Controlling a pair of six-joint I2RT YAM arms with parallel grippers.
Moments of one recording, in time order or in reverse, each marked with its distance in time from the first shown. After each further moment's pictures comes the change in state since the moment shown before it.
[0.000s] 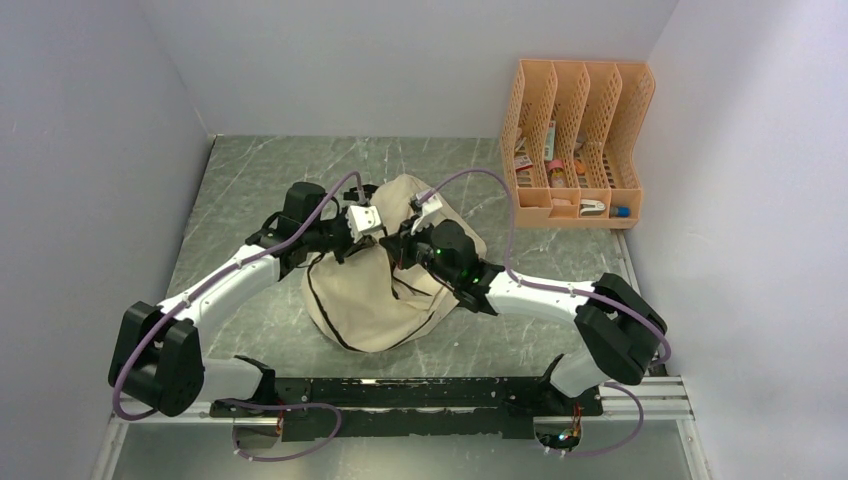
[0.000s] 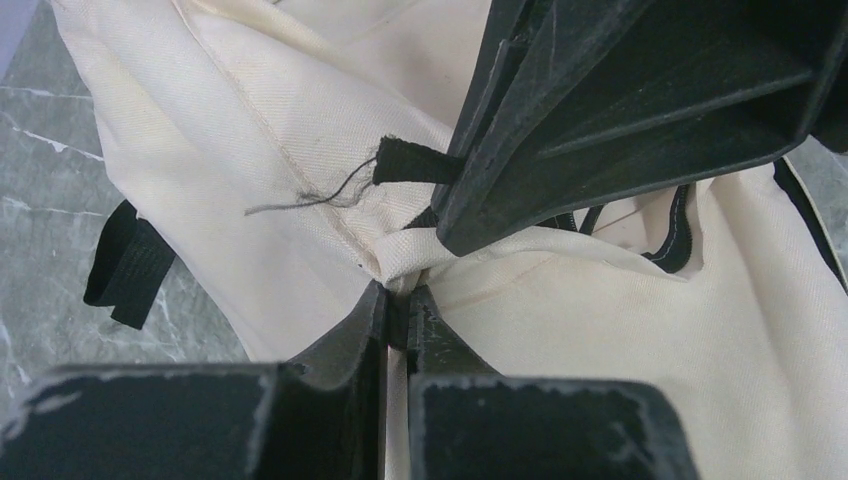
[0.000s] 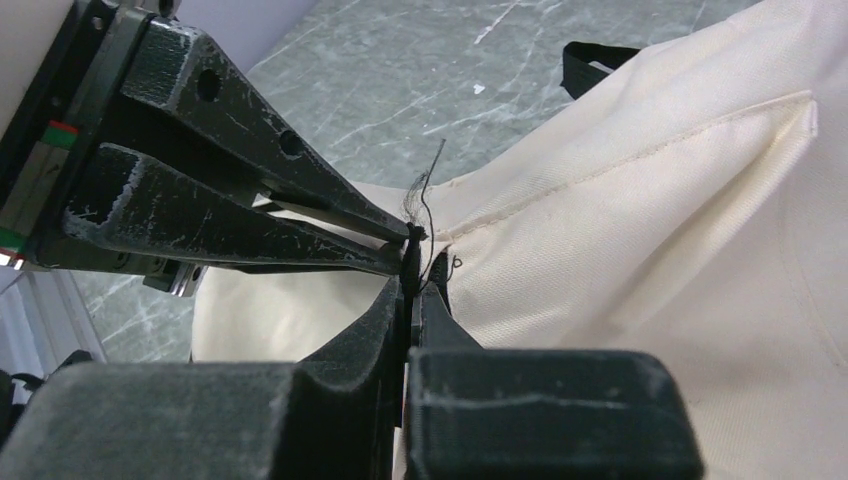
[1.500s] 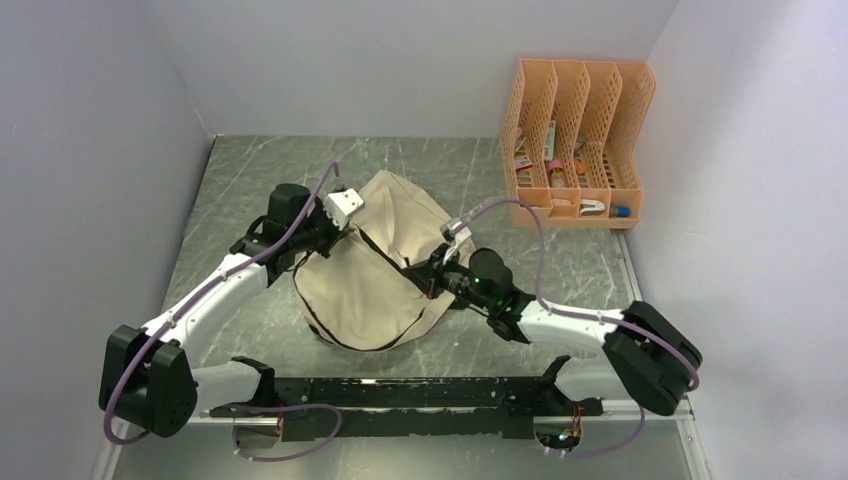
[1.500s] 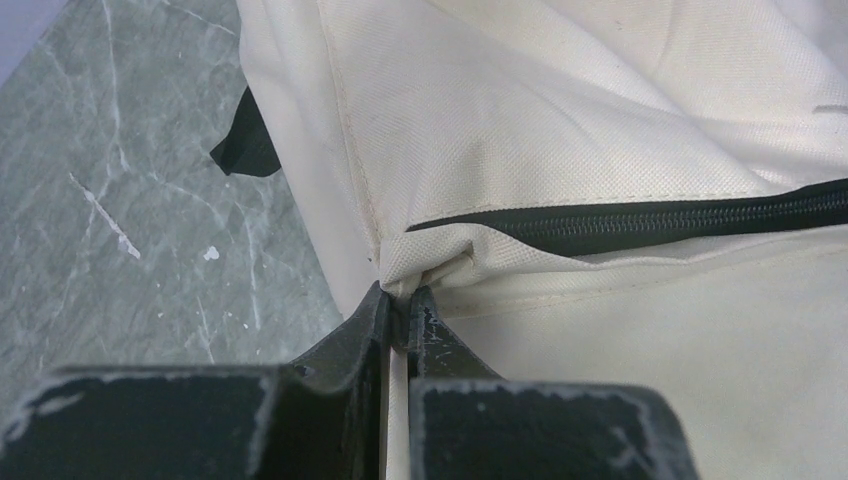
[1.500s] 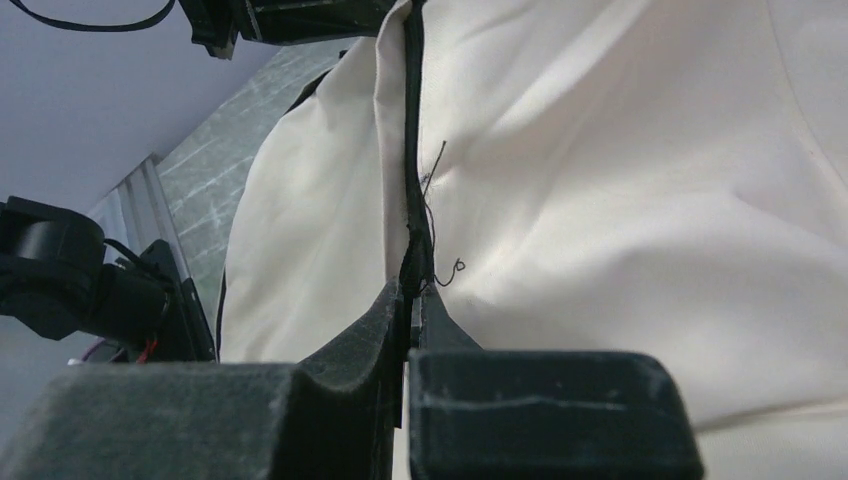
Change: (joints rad) left arm 0.062 -0.099 -0.023 -0.032 -0.329 -0.180; right arm -0.057 -0.179 -0.324 0.178 -0.215 0.051
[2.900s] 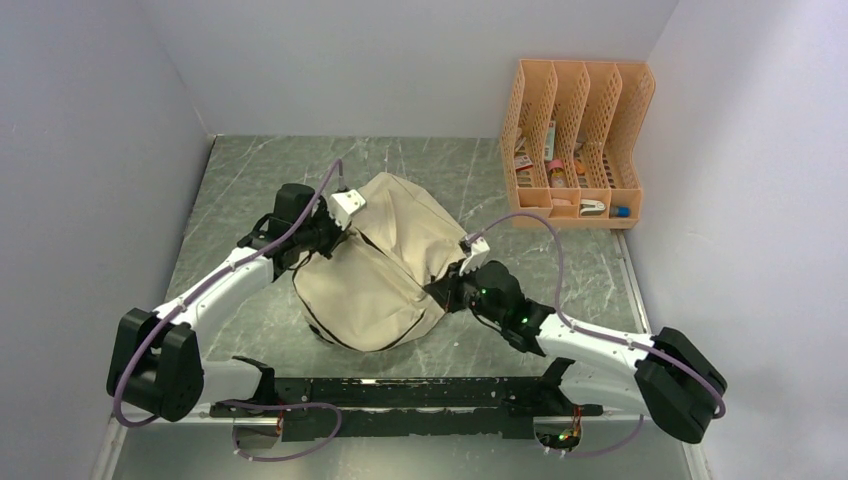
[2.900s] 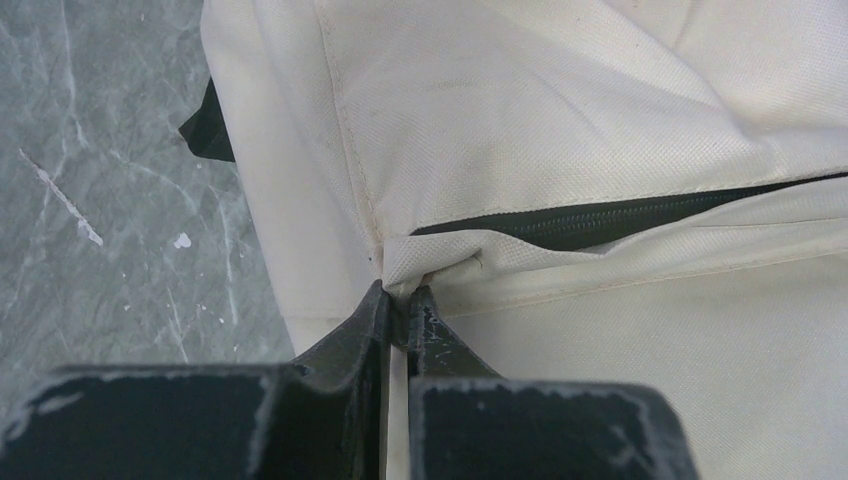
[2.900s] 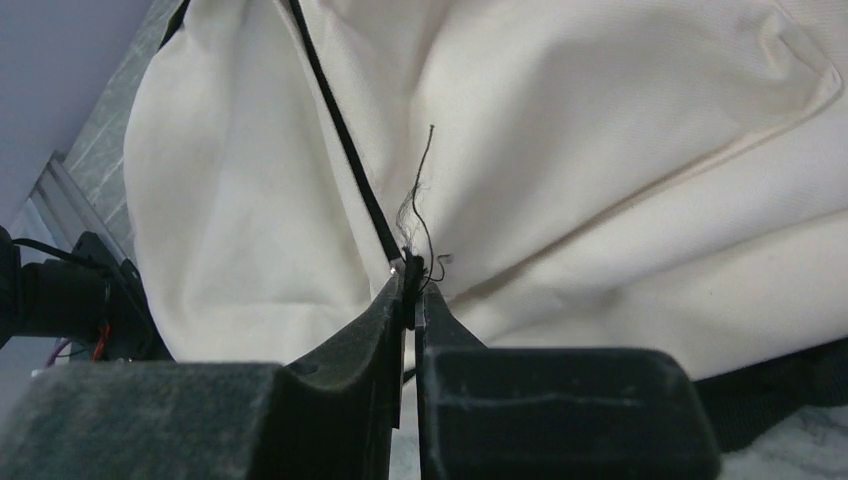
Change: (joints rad) left arm 0.002 0.072 -0.002 0.014 -0.008 -0.018; right arm 0.001 -0.211 -0.090 -0.347 0.175 0.120
